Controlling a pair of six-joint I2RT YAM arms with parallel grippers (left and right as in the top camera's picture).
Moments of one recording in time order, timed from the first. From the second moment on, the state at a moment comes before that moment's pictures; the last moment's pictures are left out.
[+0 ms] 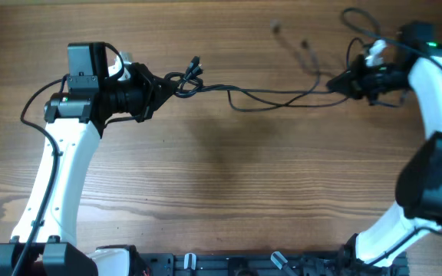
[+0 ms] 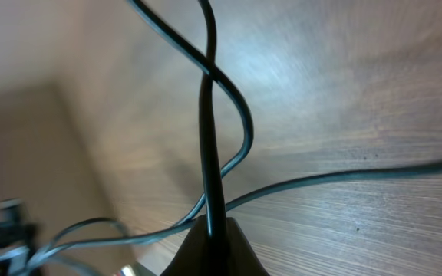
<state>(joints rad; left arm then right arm) 0.00 1.46 1.22 -0.67 0.73 -1.01 -0.28 1.90 1.57 -1.07 -0.78 0.28</state>
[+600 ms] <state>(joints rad) 0.10 1.45 1.22 -0.61 0.94 -0.74 -0.23 1.77 1.53 -1.14 -0.34 0.17</state>
